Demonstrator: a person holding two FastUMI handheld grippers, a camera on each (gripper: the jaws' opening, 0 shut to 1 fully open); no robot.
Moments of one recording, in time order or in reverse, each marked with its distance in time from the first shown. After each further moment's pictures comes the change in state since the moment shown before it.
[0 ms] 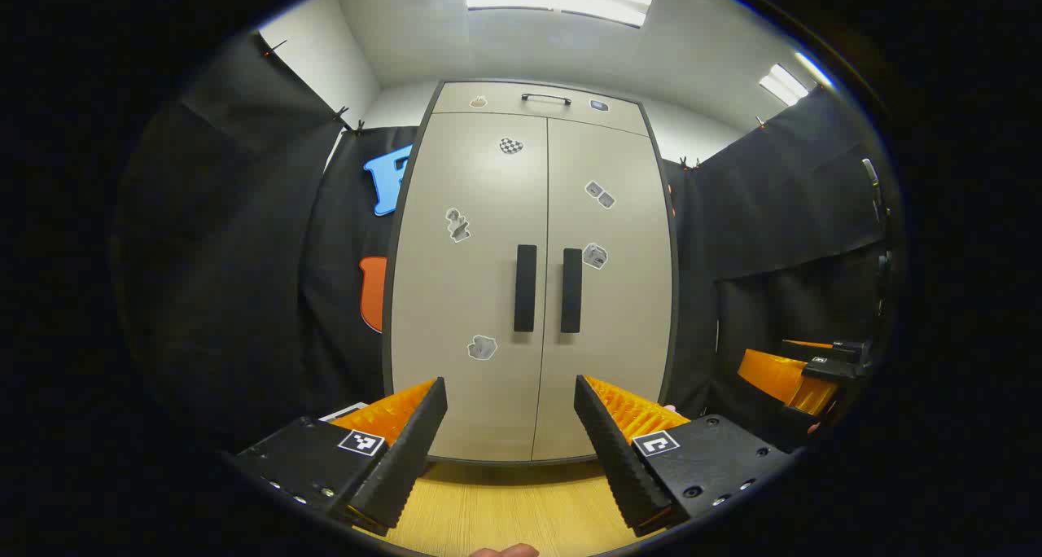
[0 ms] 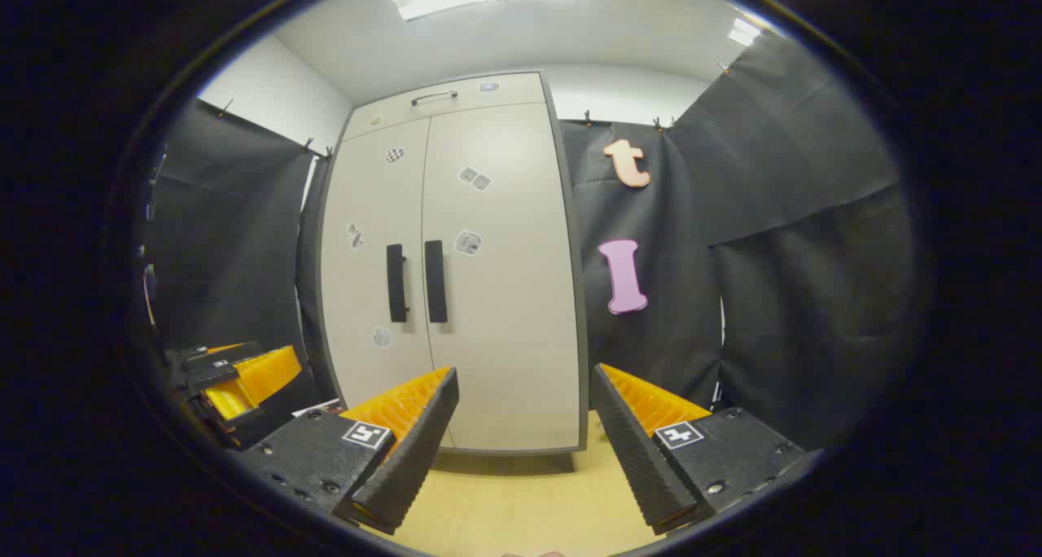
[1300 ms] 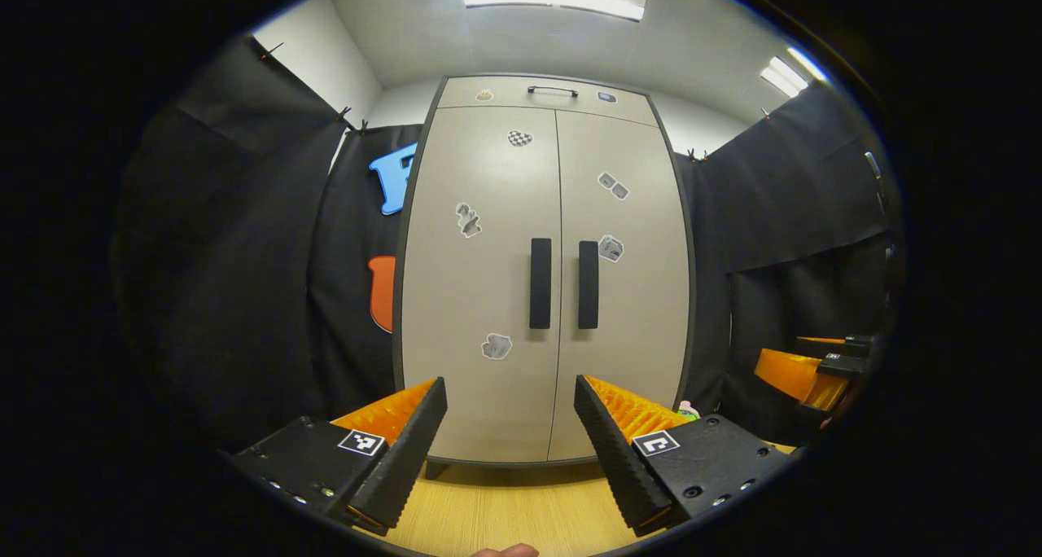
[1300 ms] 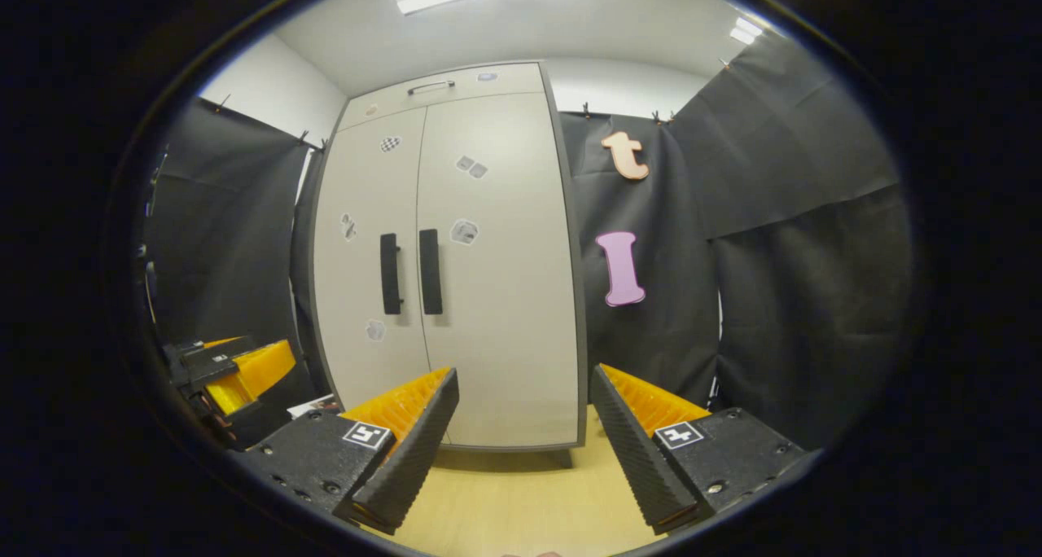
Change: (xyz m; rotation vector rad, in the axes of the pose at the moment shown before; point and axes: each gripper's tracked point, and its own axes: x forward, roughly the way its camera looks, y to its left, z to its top) left arm 0.013 0.009 -0.008 0.030 0.019 0.024; right arm 0.023 0.004 0.005 -0.009 0.017 -0.011
